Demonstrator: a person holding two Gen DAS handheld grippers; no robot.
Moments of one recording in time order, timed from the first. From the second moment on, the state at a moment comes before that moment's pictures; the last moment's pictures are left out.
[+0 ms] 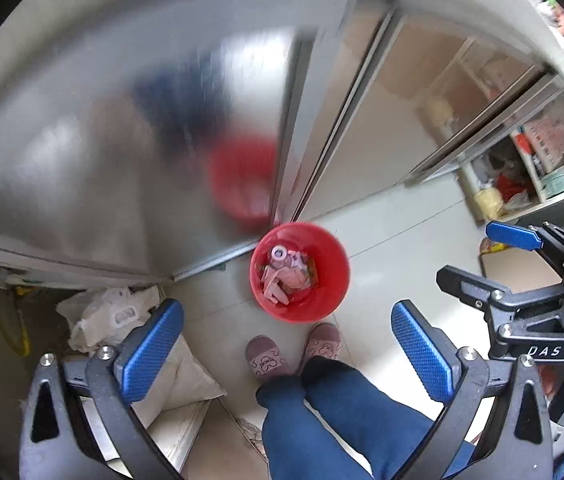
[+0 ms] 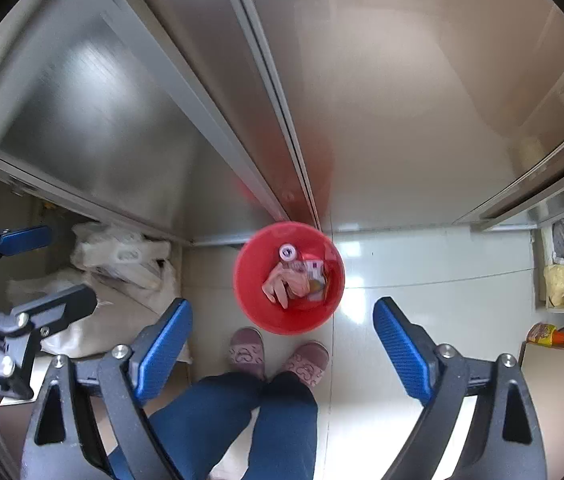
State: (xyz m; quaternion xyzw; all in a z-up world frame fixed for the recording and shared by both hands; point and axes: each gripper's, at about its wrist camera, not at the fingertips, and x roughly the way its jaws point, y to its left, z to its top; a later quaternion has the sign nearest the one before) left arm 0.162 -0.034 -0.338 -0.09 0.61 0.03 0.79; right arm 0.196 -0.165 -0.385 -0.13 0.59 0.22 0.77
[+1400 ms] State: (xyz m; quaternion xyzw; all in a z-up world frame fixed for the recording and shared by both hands) left arm 0.170 0.149 -0.062 -0.07 0.47 0.15 0.87; right arm 0.238 0.021 -0.128 -0.17 0.44 0.37 0.80
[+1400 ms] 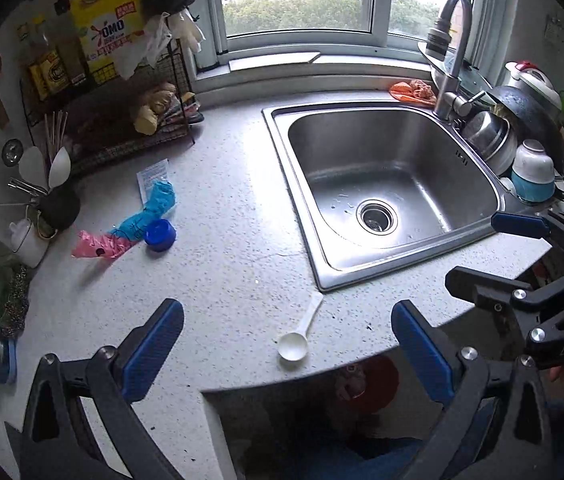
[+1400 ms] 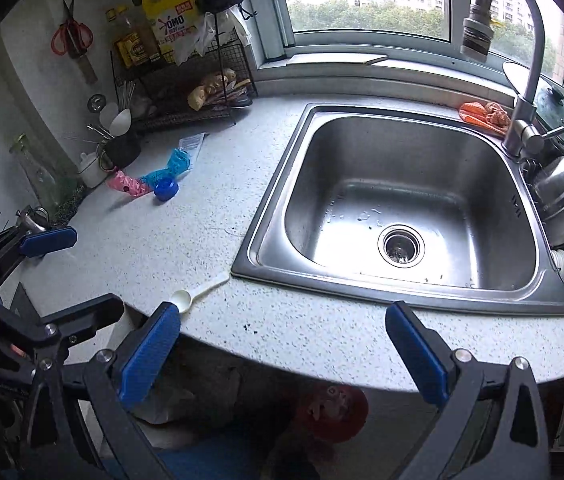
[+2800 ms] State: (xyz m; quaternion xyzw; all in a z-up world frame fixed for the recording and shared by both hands) left arm 0.261 0.426 -0.205 0.01 0.62 0.01 0.79; right arm 0.301 0.188 -0.211 -0.24 0.55 0.31 0.74
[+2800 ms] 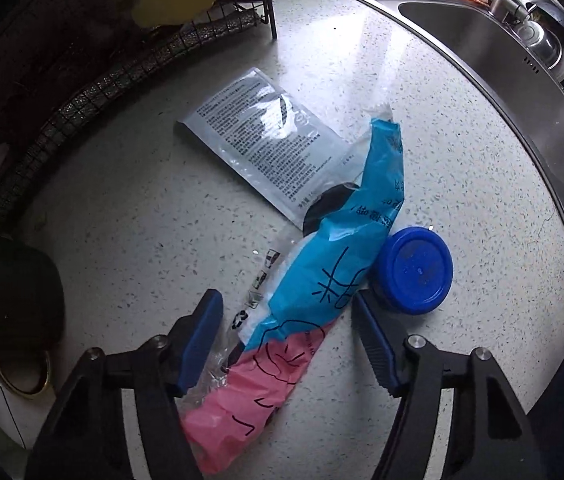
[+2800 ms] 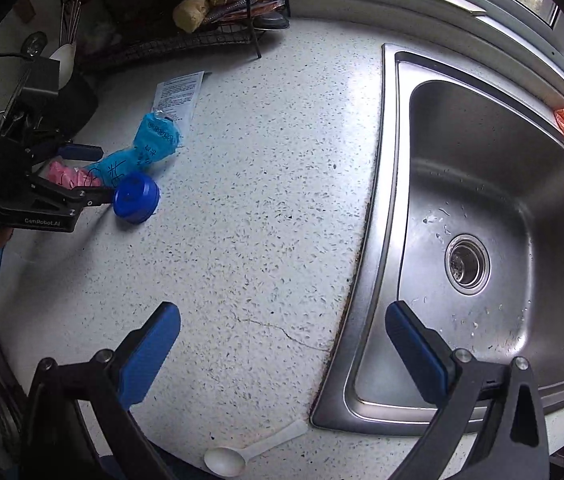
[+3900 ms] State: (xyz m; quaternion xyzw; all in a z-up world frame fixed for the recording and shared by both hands) left arm 0.137 0.347 -0.149 -0.11 0.58 0.09 0.80; right arm 0.270 0.149 -0.221 -0.17 0.63 0.26 0.71
